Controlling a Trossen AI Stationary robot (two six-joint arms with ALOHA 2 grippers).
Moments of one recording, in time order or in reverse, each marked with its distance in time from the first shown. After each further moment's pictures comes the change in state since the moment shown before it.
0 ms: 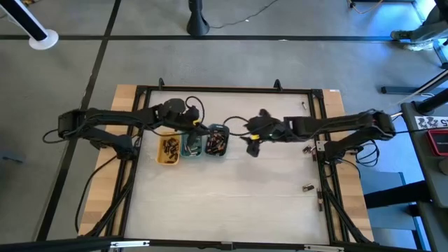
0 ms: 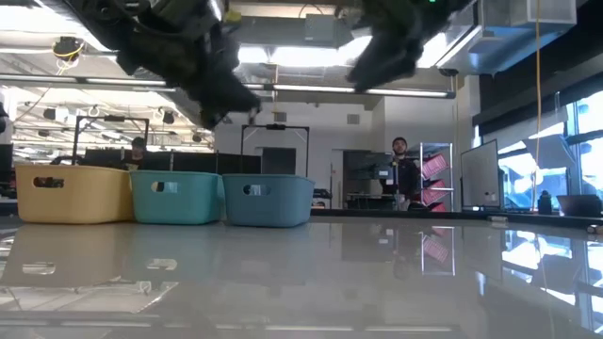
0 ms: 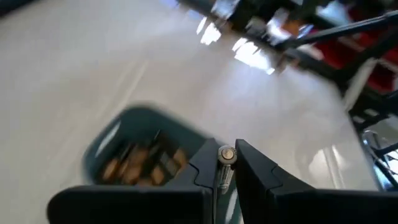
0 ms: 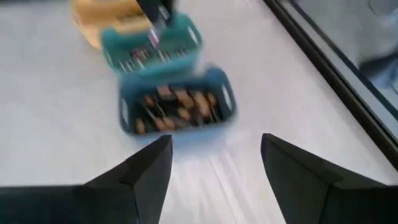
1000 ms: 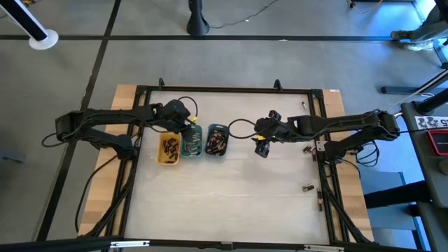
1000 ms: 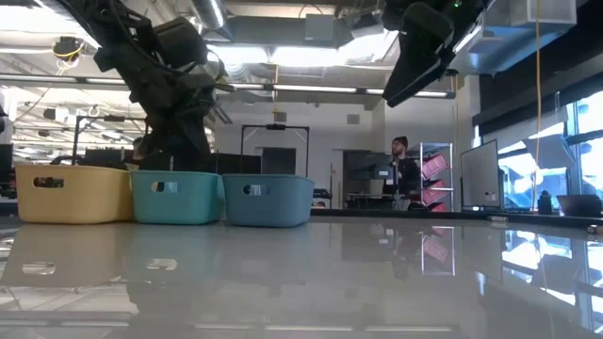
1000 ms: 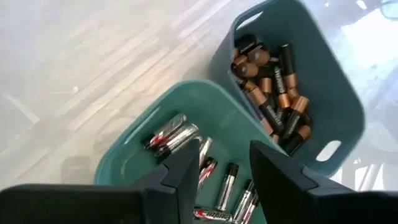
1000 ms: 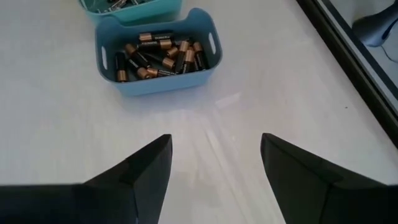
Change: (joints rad) left arm 0.075 -0.030 0.001 -0.441 -0.198 -0.252; right arm 0.000 -0.045 -0.001 -0.230 0.012 0.070
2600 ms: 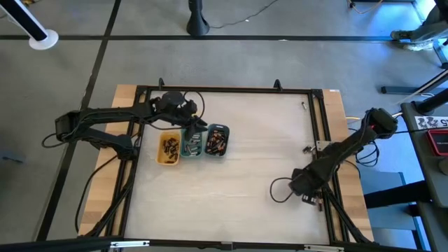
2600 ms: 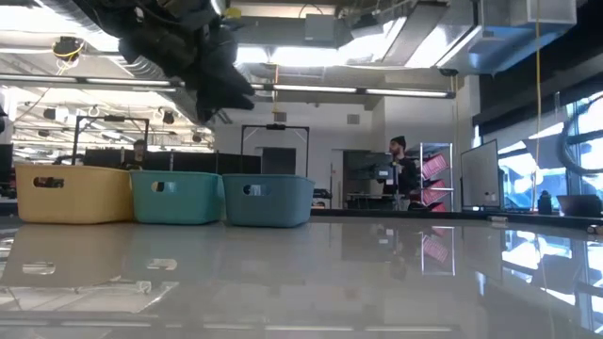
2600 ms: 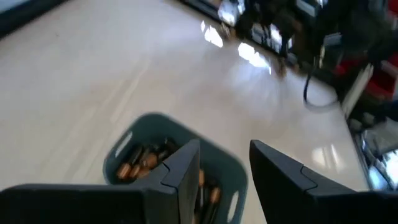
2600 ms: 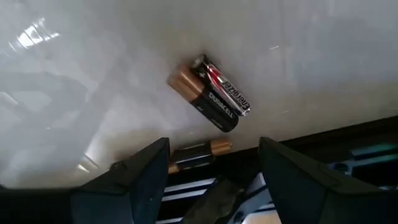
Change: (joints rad) left arm -0.003 -0.001 0.088 0.280 0.249 0.277; right arm 0.645 0.012 -0.396 -0.385 -0.663 0.764
